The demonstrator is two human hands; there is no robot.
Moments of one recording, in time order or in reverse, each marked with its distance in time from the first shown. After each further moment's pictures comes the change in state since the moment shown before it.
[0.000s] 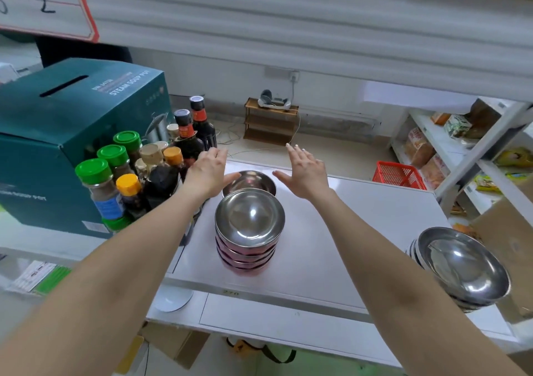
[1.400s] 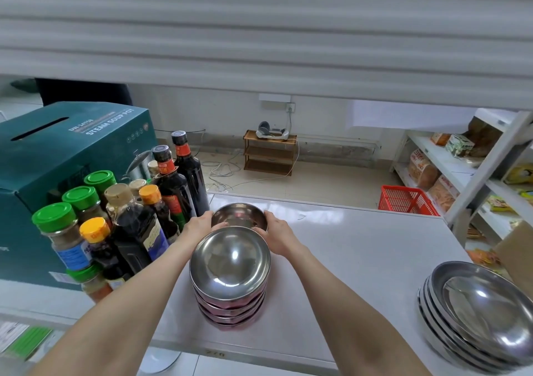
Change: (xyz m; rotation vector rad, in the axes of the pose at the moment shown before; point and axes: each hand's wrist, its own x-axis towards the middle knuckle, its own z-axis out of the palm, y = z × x) left_hand 0.015 -0.007 0.062 -0.230 -0.308 -0.297; right_hand 0.002 -0.008 0.088 0.638 -0.271 0.078
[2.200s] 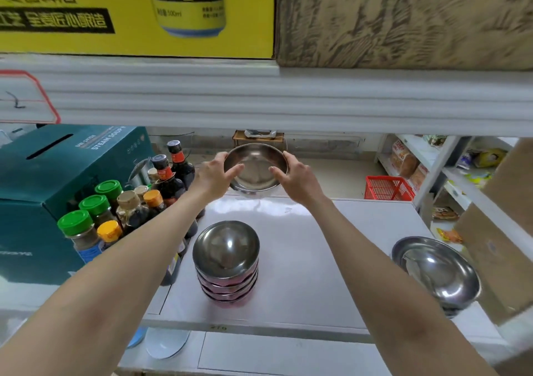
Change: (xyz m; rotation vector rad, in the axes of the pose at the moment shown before) left_hand -0.038 0.095 -0.092 -0.124 0.383 0.417; right_hand -0.054 -0.064 -0.138 -0.040 0.410 -0.125
